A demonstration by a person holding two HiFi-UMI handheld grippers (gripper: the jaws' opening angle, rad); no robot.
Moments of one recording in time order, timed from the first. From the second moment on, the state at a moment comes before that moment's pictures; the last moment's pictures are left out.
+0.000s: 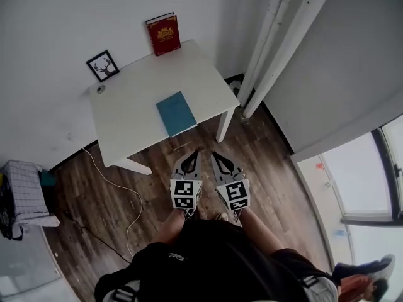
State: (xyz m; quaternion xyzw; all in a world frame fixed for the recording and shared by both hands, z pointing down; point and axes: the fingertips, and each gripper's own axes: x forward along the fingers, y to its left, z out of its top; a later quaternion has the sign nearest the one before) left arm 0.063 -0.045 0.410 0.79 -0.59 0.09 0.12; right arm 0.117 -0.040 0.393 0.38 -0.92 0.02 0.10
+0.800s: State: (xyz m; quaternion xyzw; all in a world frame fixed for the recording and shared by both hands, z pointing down) left arm 0.133 0.022 0.391 0.79 -0.59 0.12 0.07; right arm 0.181 0.013 0.373 0.40 -0.92 0.00 0.04
